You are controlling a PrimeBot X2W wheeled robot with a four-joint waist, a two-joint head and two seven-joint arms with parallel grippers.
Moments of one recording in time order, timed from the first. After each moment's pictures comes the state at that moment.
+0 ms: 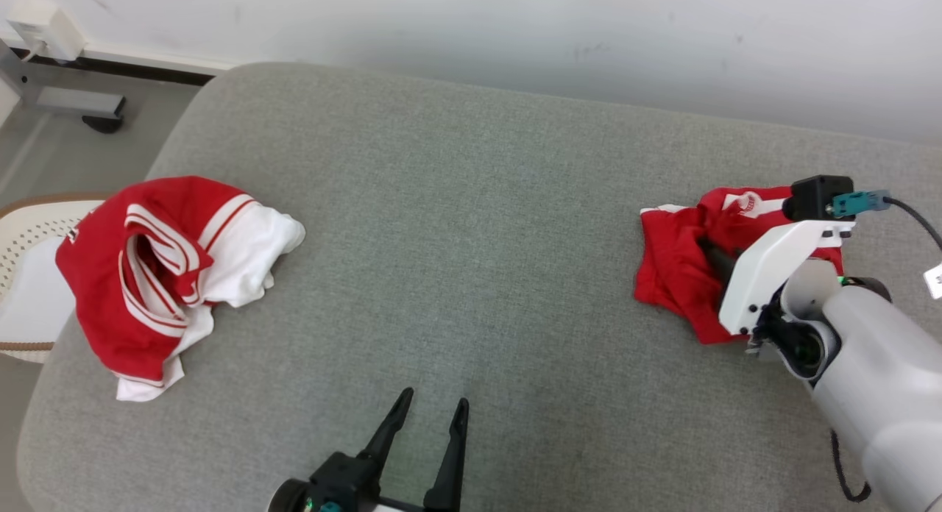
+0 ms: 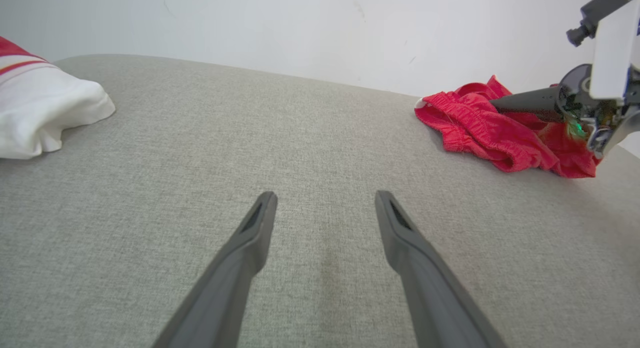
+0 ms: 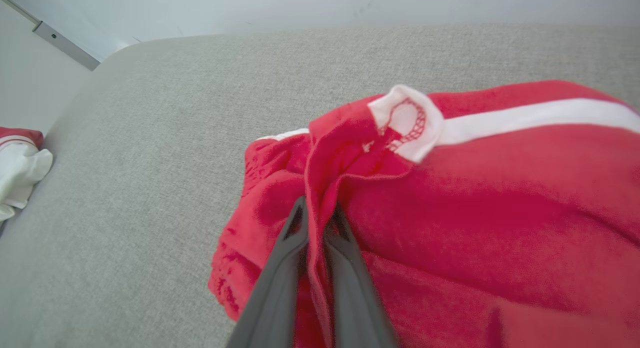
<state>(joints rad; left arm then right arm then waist) -0.10 0.05 -0.44 0.18 -0.23 0.10 -0.26 -0.95 -0.24 0.84 1.01 1.16 0.13 0.21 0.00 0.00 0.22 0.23</state>
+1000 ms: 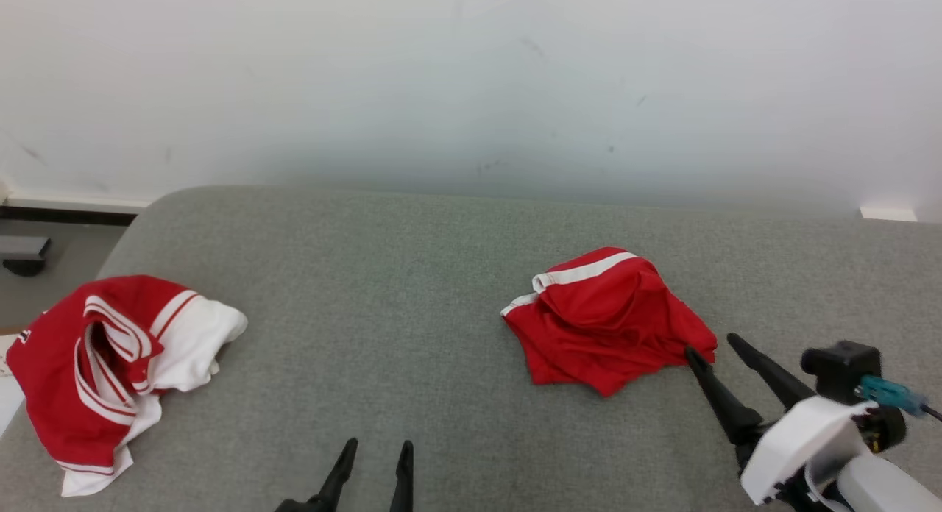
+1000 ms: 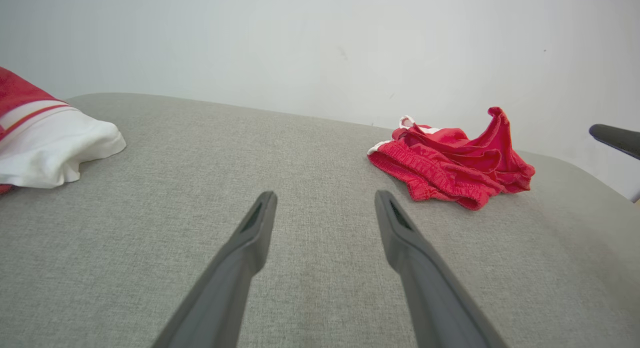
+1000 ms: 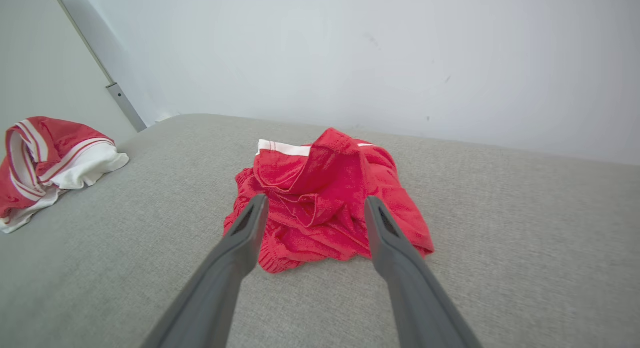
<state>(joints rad) 0.02 0.05 -0.34 0.18 -0.23 0.10 -0.26 -0.48 -0.38 0.72 0.50 0.90 0.13 -0.09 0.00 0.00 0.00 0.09</state>
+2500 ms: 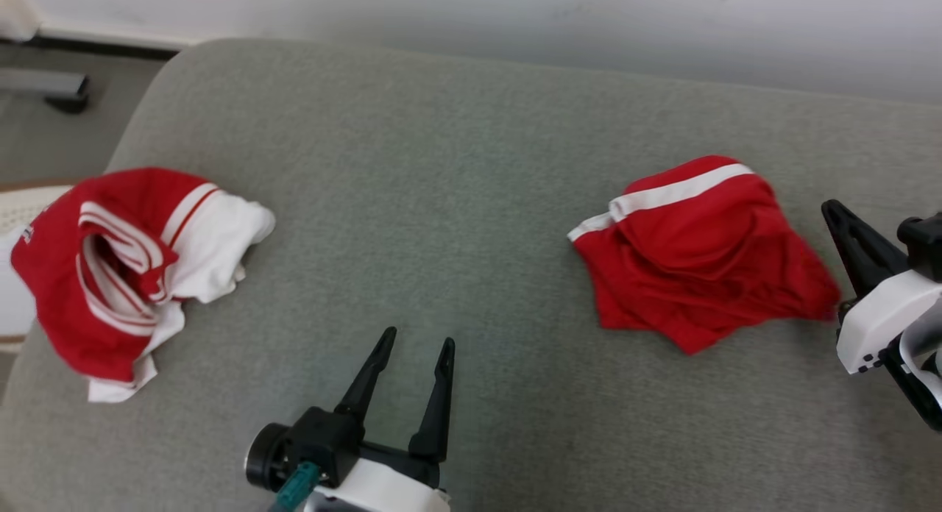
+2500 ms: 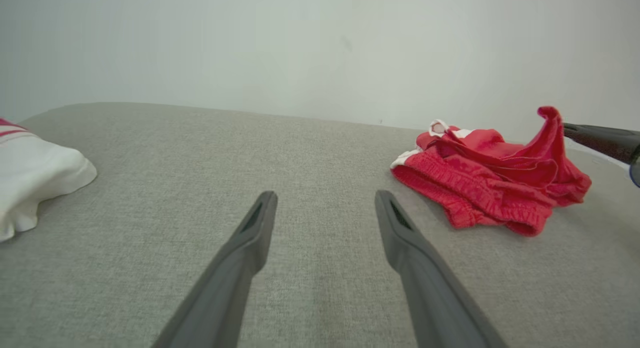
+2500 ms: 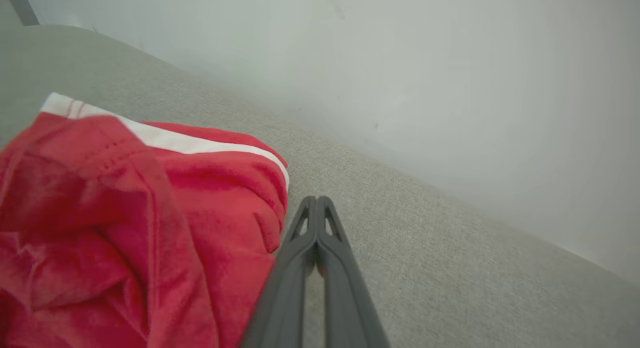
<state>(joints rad) -0.16 0.05 -0.37 0.12 -0.19 0.08 -0.26 -0.69 -0.48 0.51 0.61 0.49 0.13 -0.11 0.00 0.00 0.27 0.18</state>
